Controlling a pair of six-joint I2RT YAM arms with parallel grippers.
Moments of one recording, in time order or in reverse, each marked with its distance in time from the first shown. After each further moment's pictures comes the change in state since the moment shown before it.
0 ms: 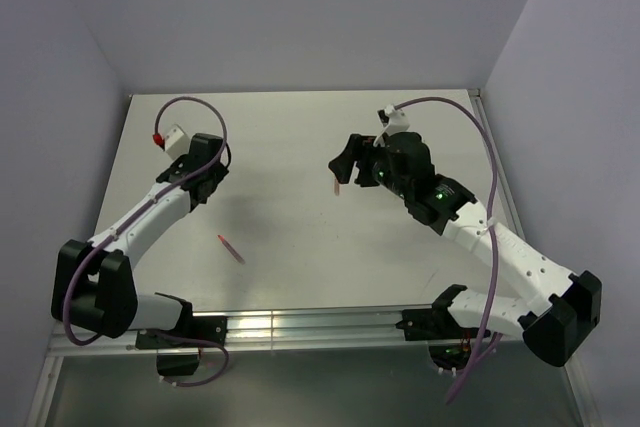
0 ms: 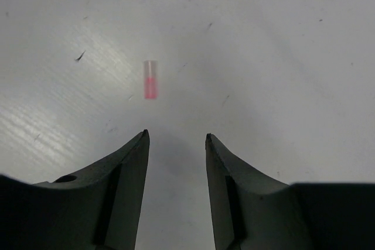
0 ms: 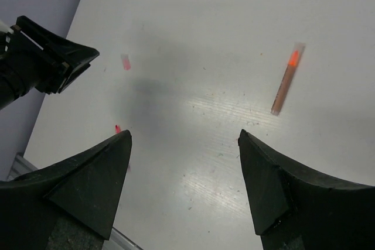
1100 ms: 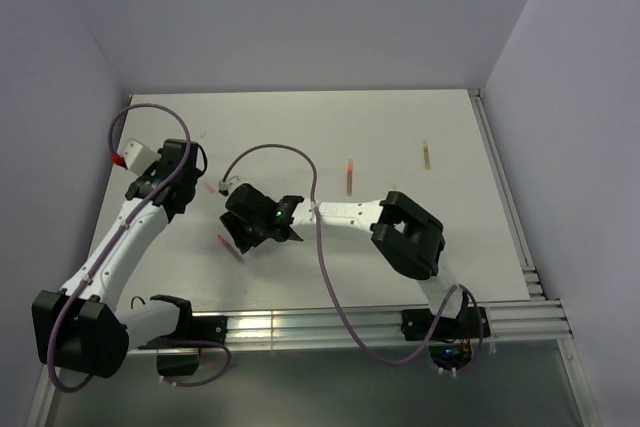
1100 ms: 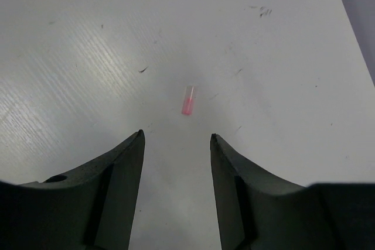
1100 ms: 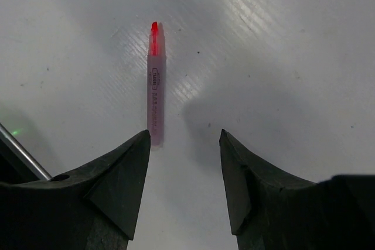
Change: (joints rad) left arm 0.089 -0.202 -0.012 -0.256 -0.102 -0.214; right arm 0.497 0.926 0.493 -0.021 0.005 -0.138
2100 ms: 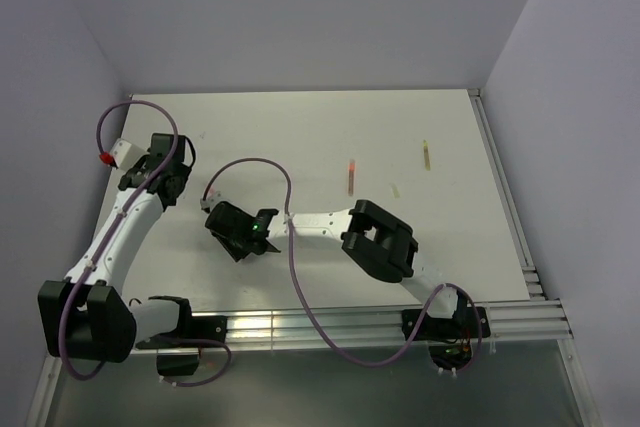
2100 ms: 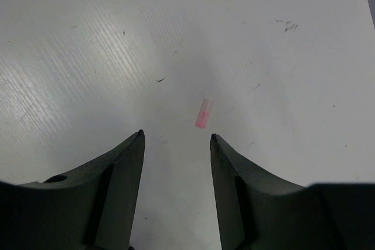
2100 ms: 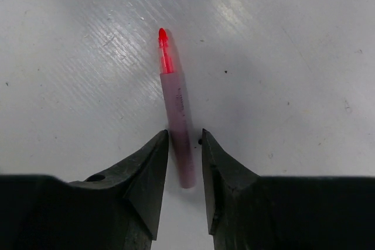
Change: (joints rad) left arm 0.117 0.052 0.066 -0.061 0.061 0.005; right arm 0.080 0.206 0.184 -0.072 0.097 -0.041
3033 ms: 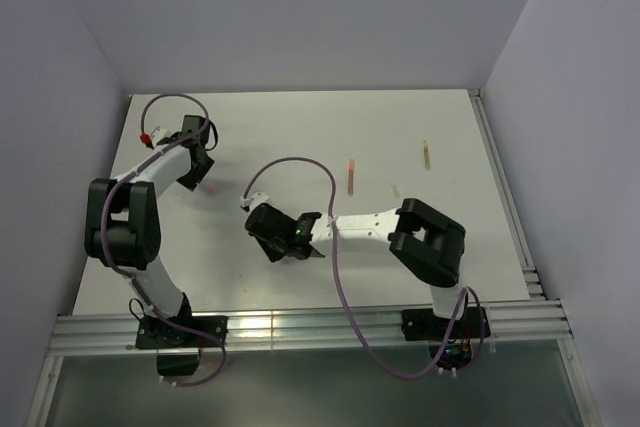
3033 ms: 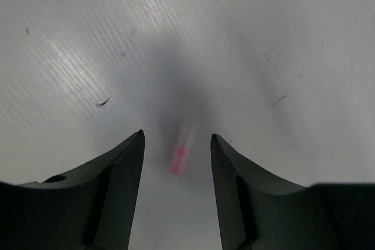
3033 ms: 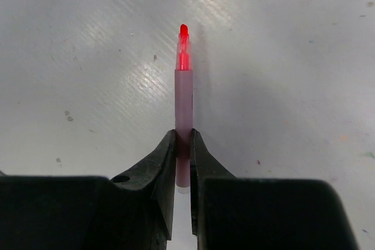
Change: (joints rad) left arm 0.004 0.536 0.189 0.133 0.079 0.056; right arm -0.033 -0.312 -0.433 0.123 0.048 0.040
